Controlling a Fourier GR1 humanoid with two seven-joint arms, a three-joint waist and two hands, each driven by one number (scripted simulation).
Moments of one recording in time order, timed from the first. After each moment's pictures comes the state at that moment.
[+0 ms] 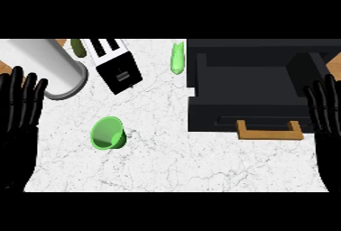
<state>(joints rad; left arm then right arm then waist) -0.02 0.10 0.02 -2.10 0.00 0.01 0.01 0.03 -0.11 -0.01 -2.10 0.01 -0.01 0.02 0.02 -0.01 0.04</state>
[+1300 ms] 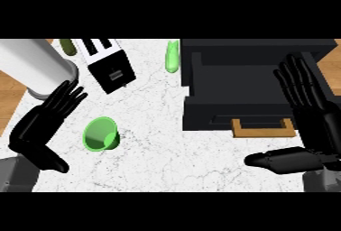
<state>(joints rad) -0.19 0.33 0.15 -1.31 0.42 -0.67 -0.14 -0.15 -0.16 -0.03 -1.92 -0.08 0.13 0.08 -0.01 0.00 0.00</state>
